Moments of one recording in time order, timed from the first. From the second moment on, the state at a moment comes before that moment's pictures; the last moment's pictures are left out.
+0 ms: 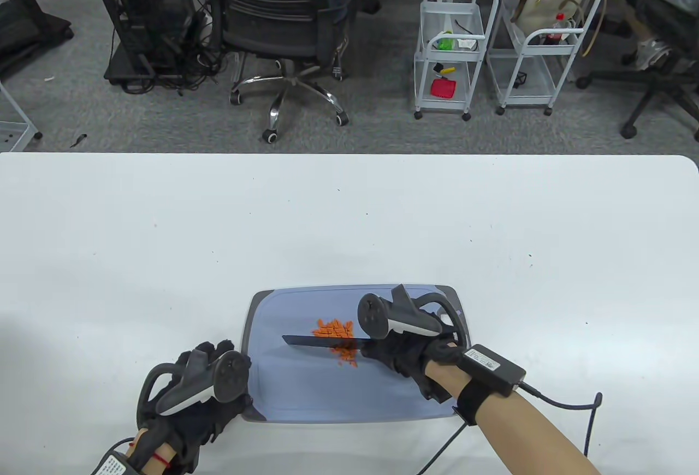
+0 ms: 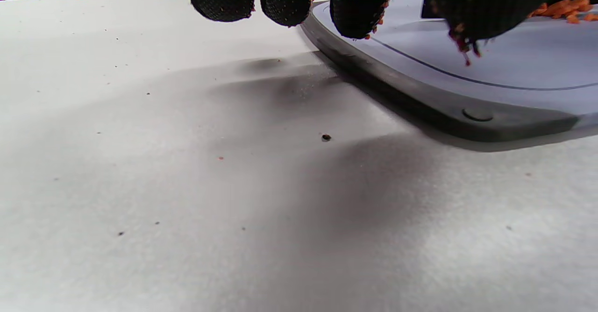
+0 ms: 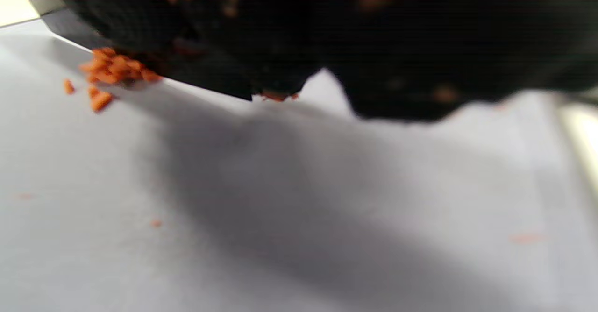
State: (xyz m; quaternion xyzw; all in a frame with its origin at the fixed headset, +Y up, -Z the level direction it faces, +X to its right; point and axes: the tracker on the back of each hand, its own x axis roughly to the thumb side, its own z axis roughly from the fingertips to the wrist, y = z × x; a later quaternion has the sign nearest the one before) left_hand -0.247 -0.747 -0.239 -0.20 -0.11 -0.05 0.97; right_hand 0.054 -0.751 -0.331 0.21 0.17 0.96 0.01
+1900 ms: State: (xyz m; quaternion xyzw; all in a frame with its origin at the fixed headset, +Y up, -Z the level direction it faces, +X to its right) left_hand -0.249 -0.736 -0.239 -0.13 -0.12 0.00 0.98; right_hand 0.063 -0.735 -0.329 0.12 0.17 0.97 0.08
